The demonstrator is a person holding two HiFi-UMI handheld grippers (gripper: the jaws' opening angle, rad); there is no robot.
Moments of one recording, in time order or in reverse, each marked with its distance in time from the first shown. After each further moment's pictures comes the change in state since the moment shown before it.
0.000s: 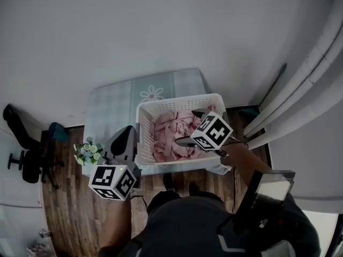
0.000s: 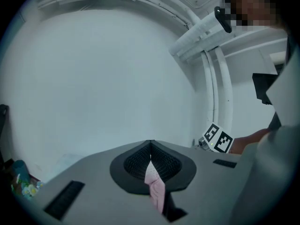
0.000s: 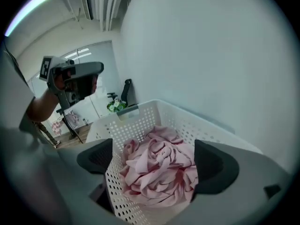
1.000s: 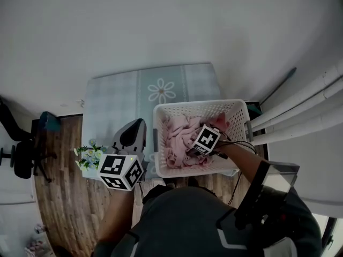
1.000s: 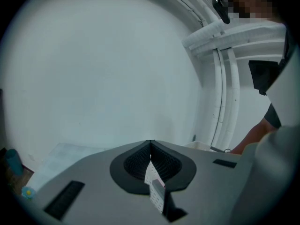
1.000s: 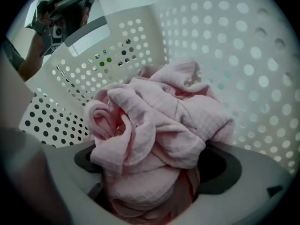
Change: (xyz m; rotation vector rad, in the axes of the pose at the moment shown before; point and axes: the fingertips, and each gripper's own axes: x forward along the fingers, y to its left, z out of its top) left arm 0.060 0.095 -0.042 -0.085 0.091 -0.062; right arm 0.148 -0.012 -0.111 -0.026 0.481 0.089
